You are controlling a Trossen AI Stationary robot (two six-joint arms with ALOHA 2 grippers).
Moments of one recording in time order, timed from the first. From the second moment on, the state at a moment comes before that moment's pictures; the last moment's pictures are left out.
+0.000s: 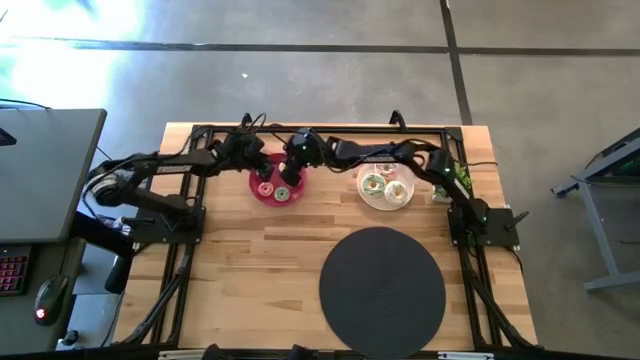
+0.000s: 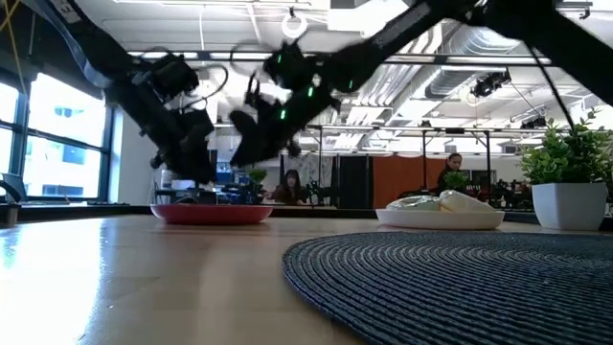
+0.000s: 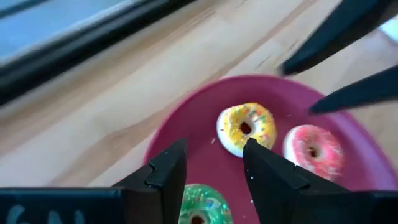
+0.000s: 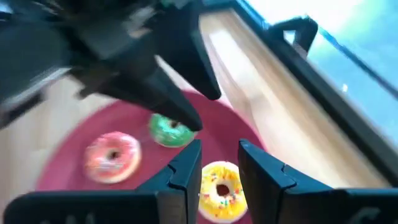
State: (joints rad) left arm 0.71 1.31 0.52 0.09 0.05 -0.14; right arm -0.33 2.28 1.74 0.00 0.01 0.07
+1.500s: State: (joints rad) left arm 0.70 0.03 0.24 -0.15 0.15 -0.22; right arm -0.23 0.30 0.10 0.32 0.06 0.08
